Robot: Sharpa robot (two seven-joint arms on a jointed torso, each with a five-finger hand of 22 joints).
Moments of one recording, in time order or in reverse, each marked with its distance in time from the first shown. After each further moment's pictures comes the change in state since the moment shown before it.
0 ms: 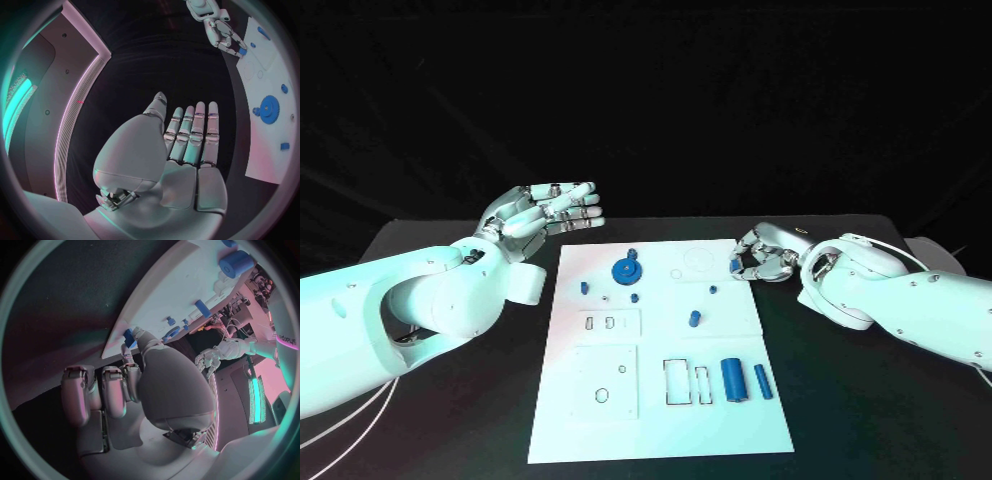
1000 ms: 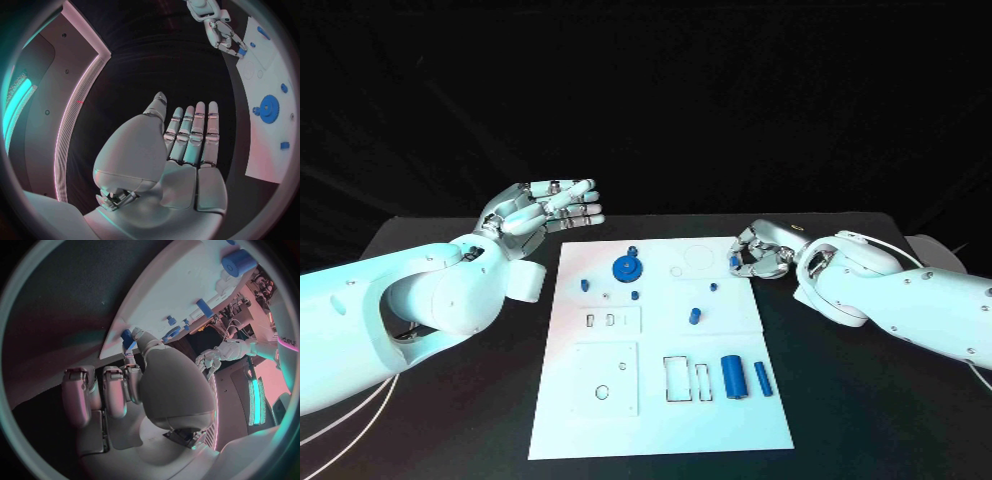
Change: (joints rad) left arm 0.000 -0.001 0.000 0.000 0.000 0.000 -0.002; left_hand 0.000 0.000 0.000 0.000 0.000 0.000 0.000 0.000 0.000 0.000 0.000 -0.005 0.000 0.000 0.000 -0.004 0.000 0.000 0.004 -0.004 0.000 -0.001; right arm -0.002 0.016 0.000 -0.006 -0.010 -0.012 -0.012; right_hand 0.007 0.045 0.075 -0.020 -0.028 0.070 -0.016 0.005 -0.002 0.021 -0.014 0.015 0.001 0.004 -0.011 0.004 0.001 0.000 0.000 -0.007 0.027 0.001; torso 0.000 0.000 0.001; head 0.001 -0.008
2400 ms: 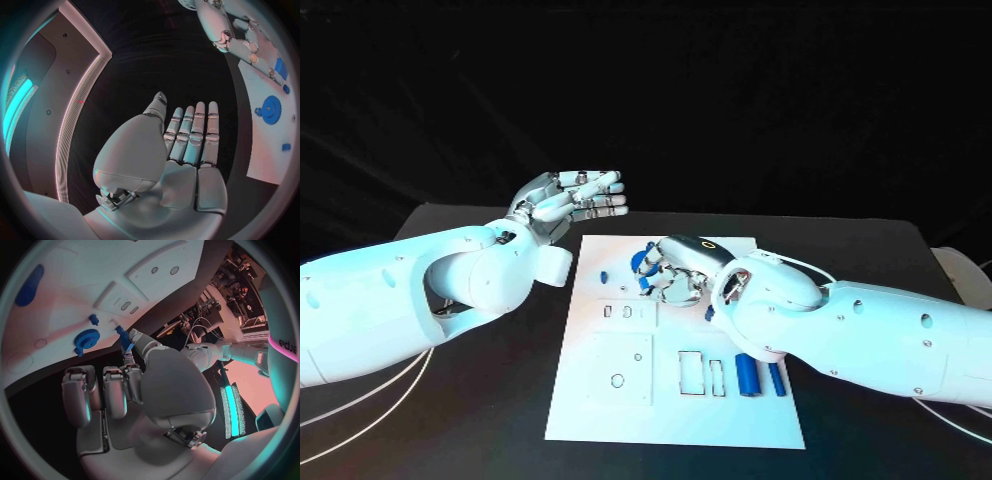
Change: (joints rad) left arm 0.000 0.046 -0.005 -0.044 0.002 0.001 -0.007; left_hand 0.000 0.000 -0.003 -0.003 0.000 0.000 0.000 -0.004 0.000 0.000 0.000 0.000 0.000 0.000 0.000 0.000 0.000 0.000 0.000 0.000 0.000 0.000; right arm -0.005 0.224 -0.017 0.253 -0.093 -0.048 -0.160; right_hand -0.024 0.036 0.103 -0.029 -0.075 -0.009 0.005 -0.008 -0.004 -0.007 0.000 -0.014 0.000 0.000 0.000 0.004 0.000 0.000 -0.004 -0.003 0.015 0.000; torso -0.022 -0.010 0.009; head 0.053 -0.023
